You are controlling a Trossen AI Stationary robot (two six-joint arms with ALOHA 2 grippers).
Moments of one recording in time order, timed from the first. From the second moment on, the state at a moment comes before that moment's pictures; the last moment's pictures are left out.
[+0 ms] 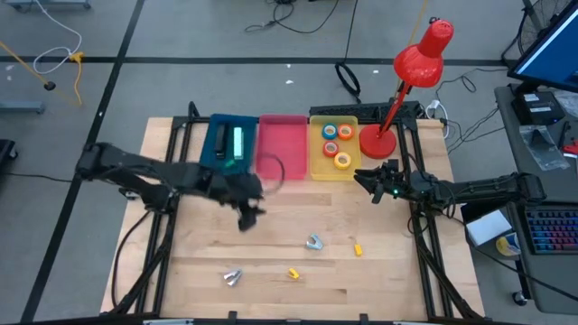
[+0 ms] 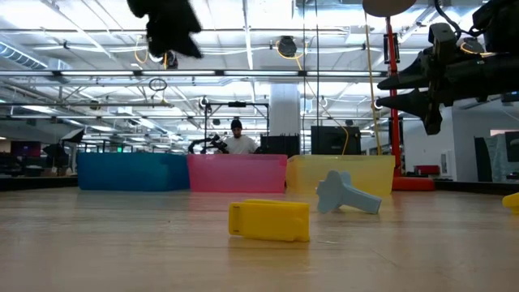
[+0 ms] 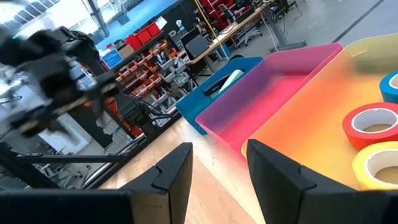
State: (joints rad) left arm -0.17 1.33 1.09 -0.55 -0.09 -0.41; right arm -0.03 0.47 0.02 0.42 0.34 0.64
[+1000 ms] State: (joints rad) left arm -0.46 1.99 1.32 -0.07 0.00 -0.11; right arm -0.03 0.47 0.02 0.41 0.33 0.64
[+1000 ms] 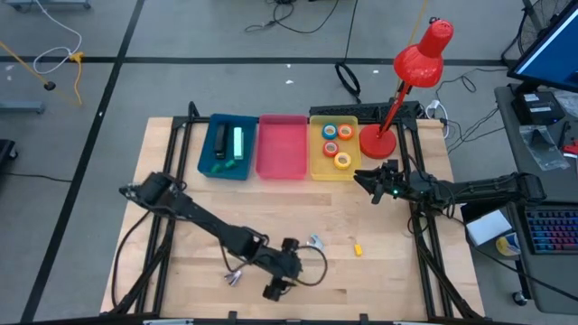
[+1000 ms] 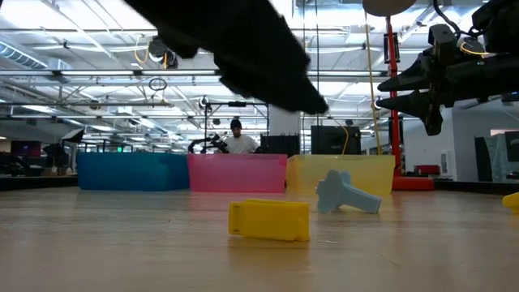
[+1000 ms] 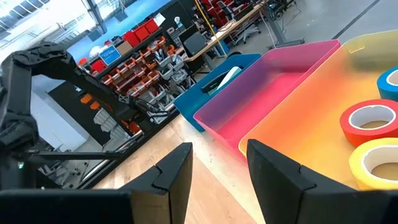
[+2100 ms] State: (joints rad) left arm -0.40 2.09 1.37 -0.20 0.13 -0.01; right arm -0.03 0.47 0.02 0.38 0.15 0.64
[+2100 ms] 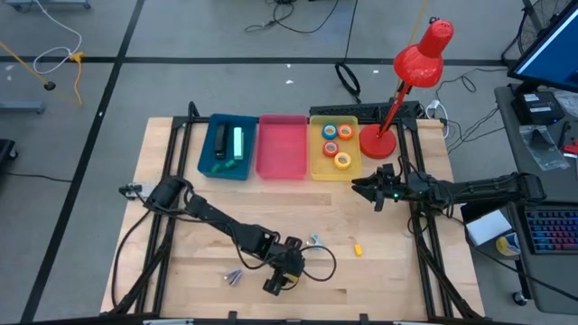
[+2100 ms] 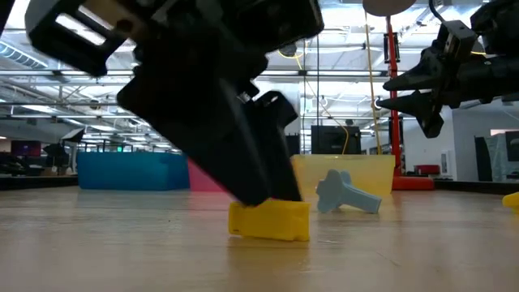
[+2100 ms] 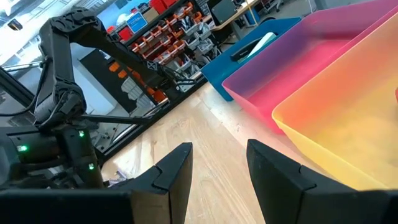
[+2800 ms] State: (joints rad) left arm -0.38 2.14 1.37 -0.20 0.22 0.01; right arm -0.03 0.48 0.02 0.36 0.16 0.67
